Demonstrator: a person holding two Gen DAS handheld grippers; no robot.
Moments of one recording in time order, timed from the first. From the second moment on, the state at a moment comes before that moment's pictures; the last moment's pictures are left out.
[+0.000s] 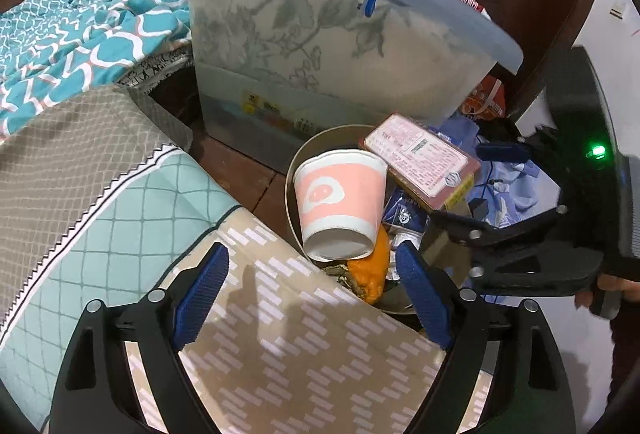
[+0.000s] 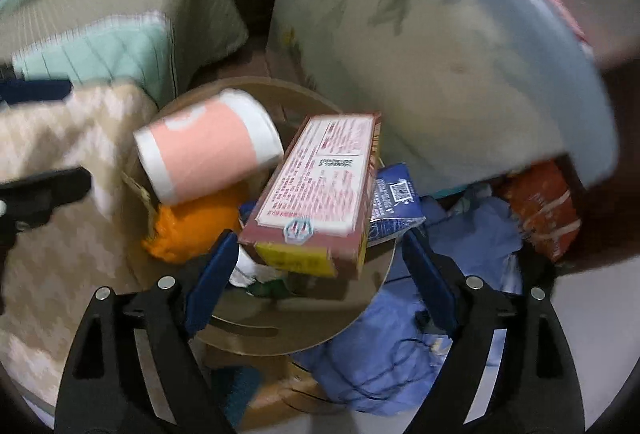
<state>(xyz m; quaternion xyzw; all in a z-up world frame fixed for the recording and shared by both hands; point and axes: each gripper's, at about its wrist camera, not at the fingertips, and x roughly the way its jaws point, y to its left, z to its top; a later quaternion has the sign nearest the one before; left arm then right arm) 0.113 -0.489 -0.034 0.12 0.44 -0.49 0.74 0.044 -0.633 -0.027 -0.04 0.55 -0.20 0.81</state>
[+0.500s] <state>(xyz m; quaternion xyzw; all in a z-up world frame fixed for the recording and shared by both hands) 0.066 -0.432 -0.007 0.15 0.41 -0.48 0.76 -0.111 -0.571 -0.017 0.30 0.31 -0.23 0.87</state>
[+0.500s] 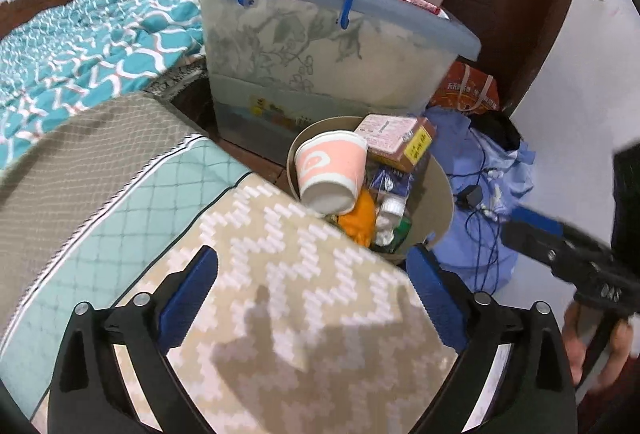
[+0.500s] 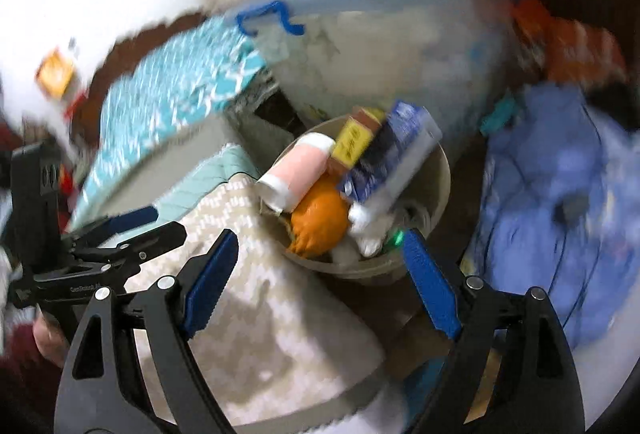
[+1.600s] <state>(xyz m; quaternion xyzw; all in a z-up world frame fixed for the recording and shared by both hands) -0.006 -0.232 0.053 0.18 0.27 -0.32 0.89 -0.140 -0.379 0.041 0.18 0.25 -0.37 0.88</state>
